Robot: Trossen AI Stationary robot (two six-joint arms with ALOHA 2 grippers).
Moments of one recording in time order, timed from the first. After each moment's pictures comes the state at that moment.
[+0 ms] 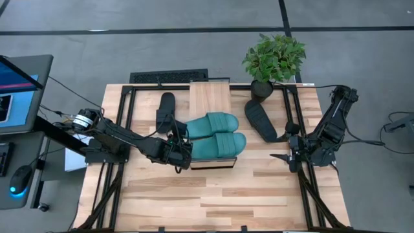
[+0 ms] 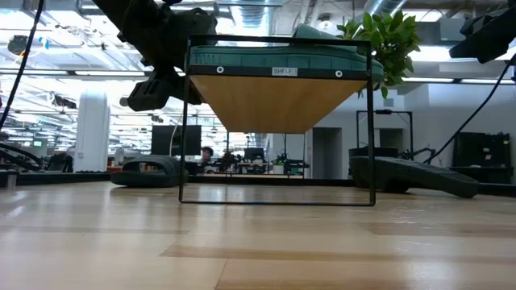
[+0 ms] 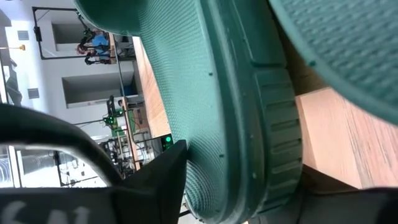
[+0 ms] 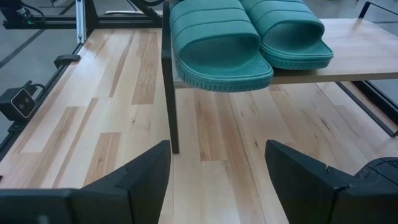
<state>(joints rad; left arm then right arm) -0.29 1.60 1.03 -0.64 -1.10 0.37 0.97 0.52 0.54 -0.77 0.89 0.57</state>
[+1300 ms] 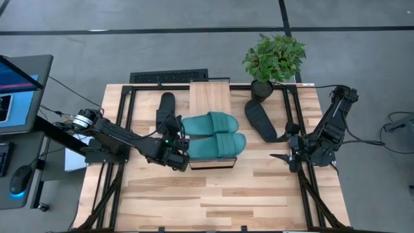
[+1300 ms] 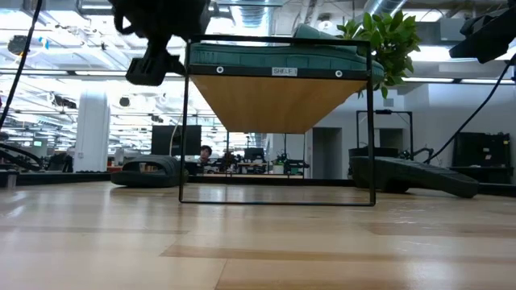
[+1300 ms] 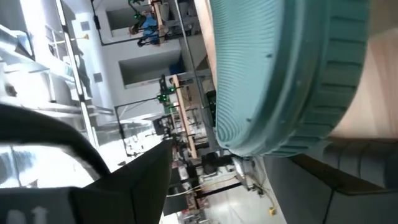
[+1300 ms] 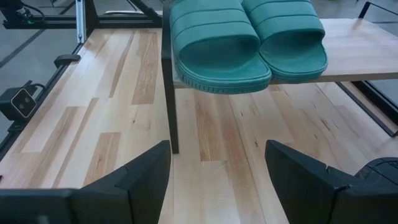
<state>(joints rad) -0.32 1.60 1.15 -0.97 -1.34 0.26 0.97 0.52 0.54 -0.77 0.89 0.57</state>
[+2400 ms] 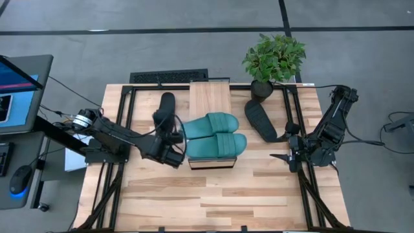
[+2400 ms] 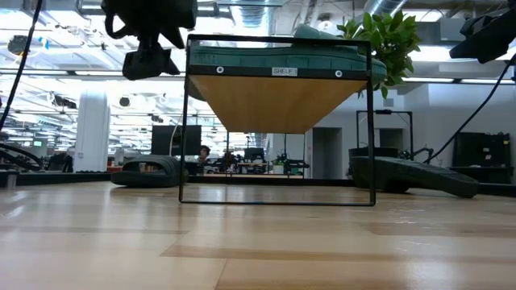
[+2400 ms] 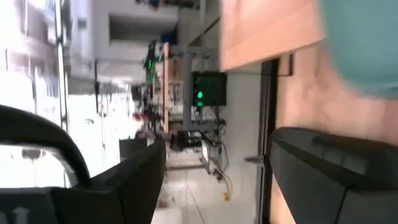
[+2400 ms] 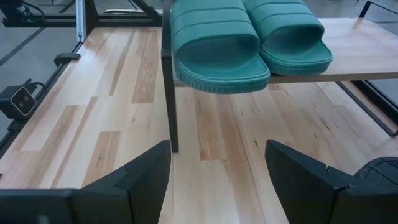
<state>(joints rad) -0.30 1.60 1.20 -1.38 -1.32 -0.36 0.97 0.52 0.54 -0.77 0.89 0.57</state>
